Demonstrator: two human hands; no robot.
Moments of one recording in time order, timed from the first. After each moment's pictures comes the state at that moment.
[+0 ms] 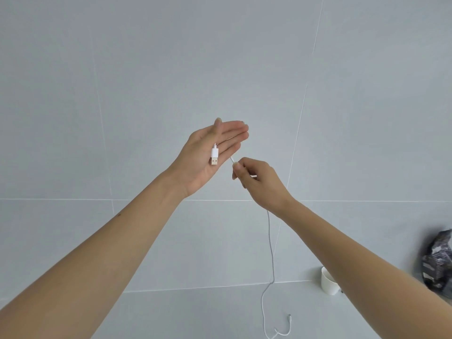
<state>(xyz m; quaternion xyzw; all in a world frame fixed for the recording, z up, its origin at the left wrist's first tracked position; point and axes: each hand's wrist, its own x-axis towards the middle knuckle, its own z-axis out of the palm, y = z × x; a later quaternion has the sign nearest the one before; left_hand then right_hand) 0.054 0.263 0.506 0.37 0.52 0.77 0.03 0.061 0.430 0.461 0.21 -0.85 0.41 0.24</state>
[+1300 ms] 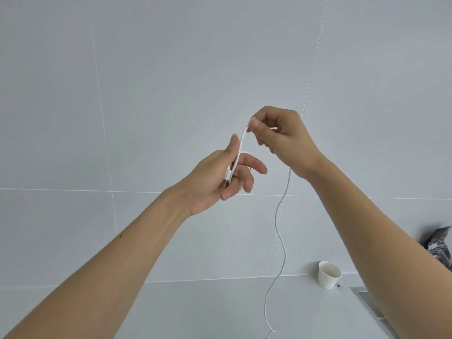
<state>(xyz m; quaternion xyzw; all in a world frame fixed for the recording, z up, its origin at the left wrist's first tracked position) 0.086 0.268 0.479 0.37 0.64 0.66 0.11 0.088 0.443 0.534 0.32 -0.79 0.44 0.27</state>
